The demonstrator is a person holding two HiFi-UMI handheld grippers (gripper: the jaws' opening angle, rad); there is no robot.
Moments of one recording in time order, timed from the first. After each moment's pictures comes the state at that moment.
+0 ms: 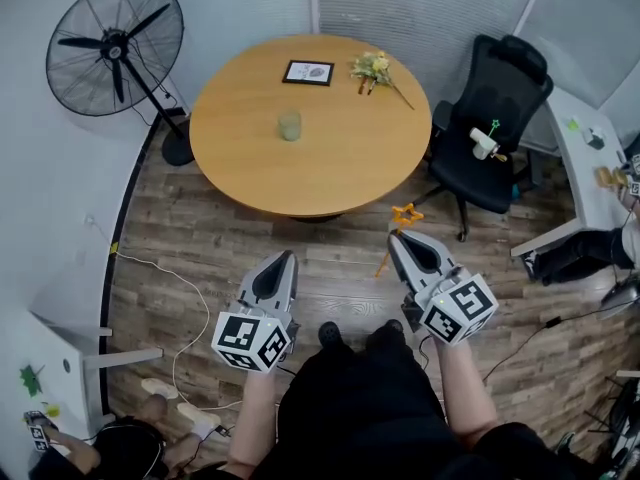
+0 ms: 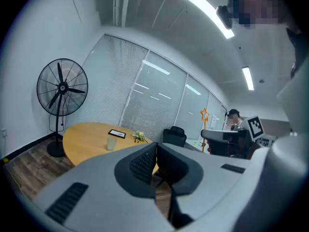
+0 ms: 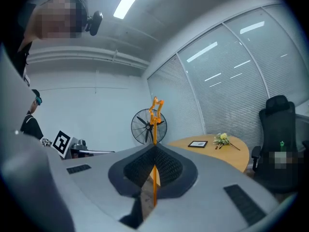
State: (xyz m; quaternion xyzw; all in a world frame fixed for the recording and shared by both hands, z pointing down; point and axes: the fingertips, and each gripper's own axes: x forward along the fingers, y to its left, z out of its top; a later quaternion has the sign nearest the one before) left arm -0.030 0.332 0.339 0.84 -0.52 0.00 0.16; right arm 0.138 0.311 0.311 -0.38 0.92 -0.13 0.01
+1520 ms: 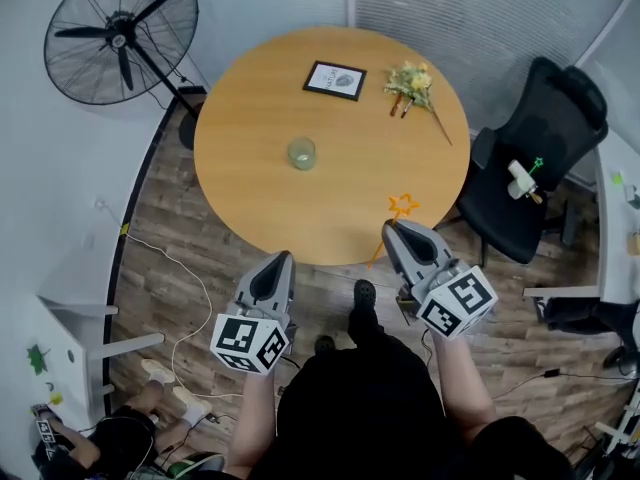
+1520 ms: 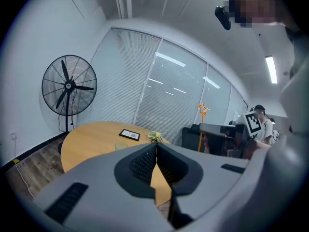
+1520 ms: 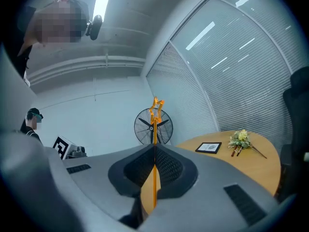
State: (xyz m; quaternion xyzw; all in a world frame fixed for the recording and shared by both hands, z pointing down) left arm -0.029 0.139 0.359 0.79 -0.59 0.04 0.19; right arm 0.125 0.078 0.326 -0.29 0.94 -0.18 0.02
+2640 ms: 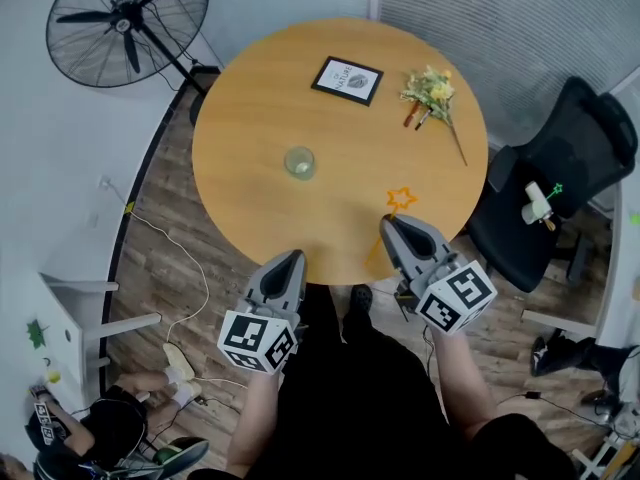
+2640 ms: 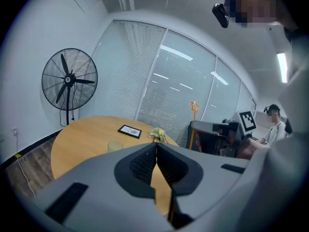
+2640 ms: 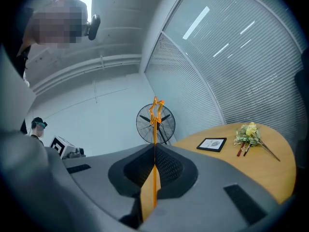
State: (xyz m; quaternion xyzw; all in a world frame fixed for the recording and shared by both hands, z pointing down) left arm 0.007 0.053 0.385 0.76 -0.61 0.05 0.21; right arm 0.128 -0.026 0.357 -0.24 0.95 -0.22 0.01
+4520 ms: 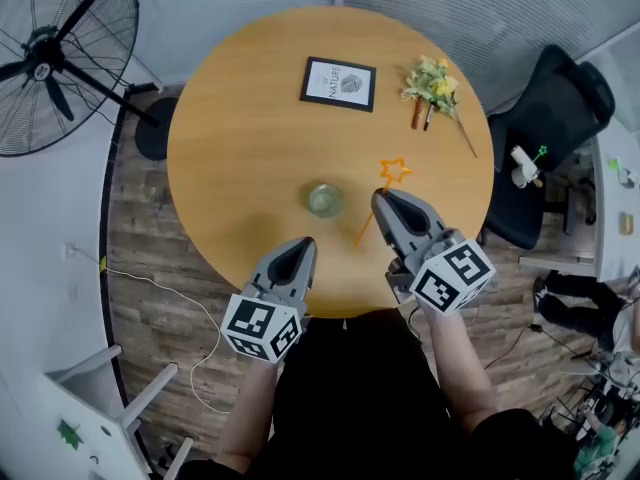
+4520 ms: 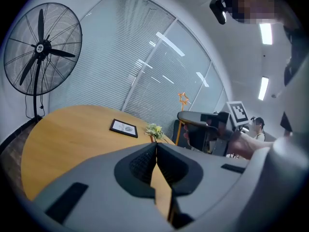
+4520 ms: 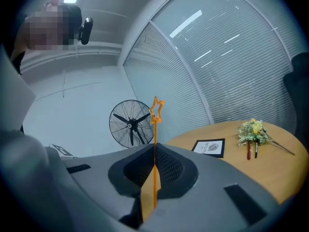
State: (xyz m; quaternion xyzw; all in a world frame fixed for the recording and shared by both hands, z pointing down) left arm -0.127 -0.088 0.430 0.85 -0.45 0.06 0.27; right arm -0.031 -0.154 0.381 -0.37 0.90 -0.24 -0.01
